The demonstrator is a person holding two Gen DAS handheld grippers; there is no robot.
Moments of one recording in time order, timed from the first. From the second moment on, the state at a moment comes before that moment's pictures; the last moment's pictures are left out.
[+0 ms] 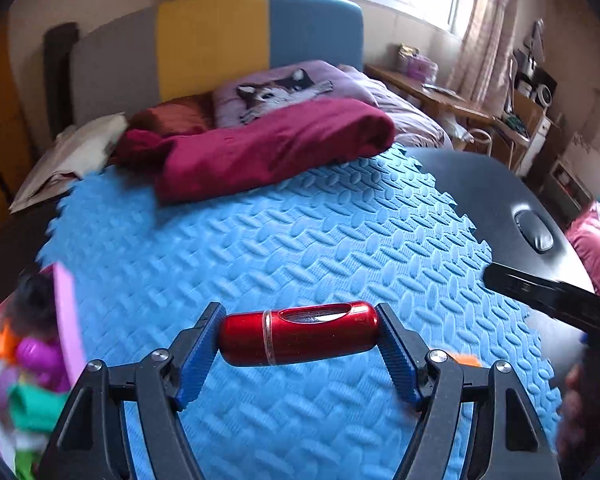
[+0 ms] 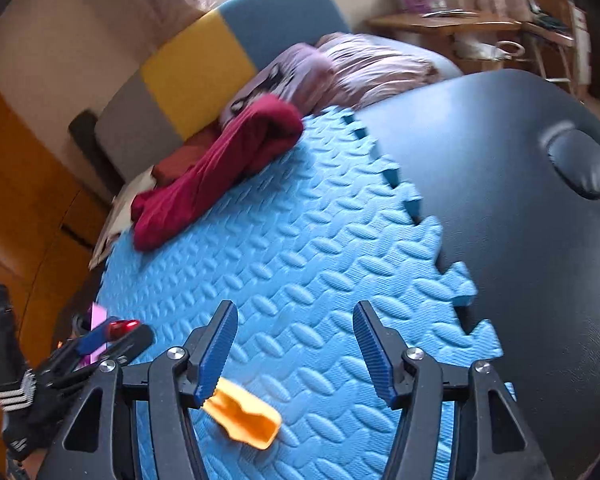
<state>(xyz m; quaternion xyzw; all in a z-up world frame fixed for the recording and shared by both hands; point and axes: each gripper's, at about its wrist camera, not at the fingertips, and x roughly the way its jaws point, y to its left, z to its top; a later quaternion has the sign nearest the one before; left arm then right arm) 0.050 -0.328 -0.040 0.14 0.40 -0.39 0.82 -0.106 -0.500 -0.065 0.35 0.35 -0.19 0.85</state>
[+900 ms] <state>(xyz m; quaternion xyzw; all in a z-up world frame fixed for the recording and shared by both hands) -0.005 -0.203 0.001 0.08 0.36 -0.37 0.85 -0.064 -0.421 -0.076 0.29 0.45 0.05 0.84</state>
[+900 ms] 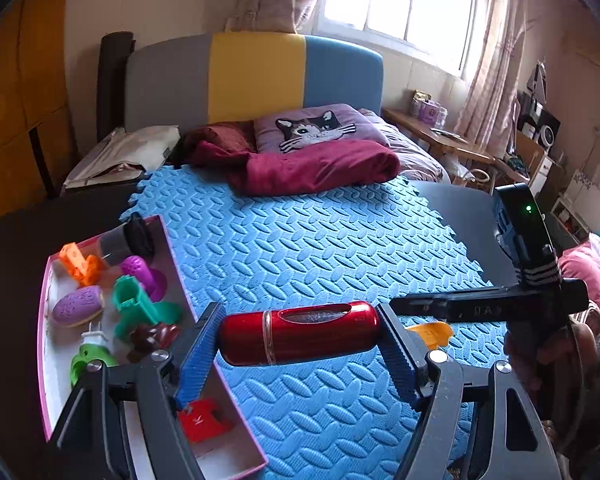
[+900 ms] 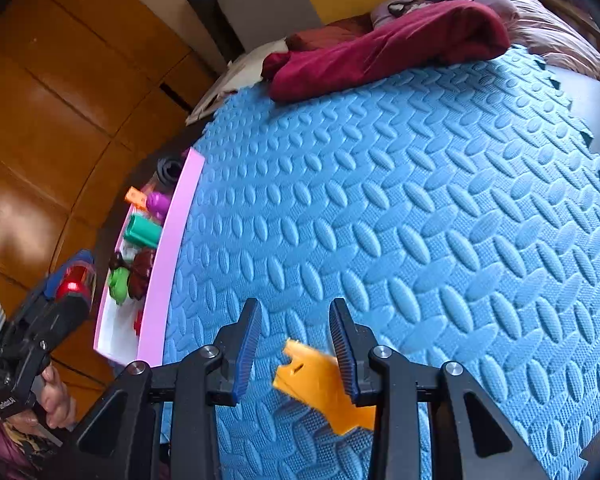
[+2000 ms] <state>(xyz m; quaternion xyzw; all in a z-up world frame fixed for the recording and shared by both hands) 0.015 -0.079 0.009 0.00 0.35 -0.28 0.89 -0.107 -0.361 -0.094 0.13 0.40 -0.21 0.88</state>
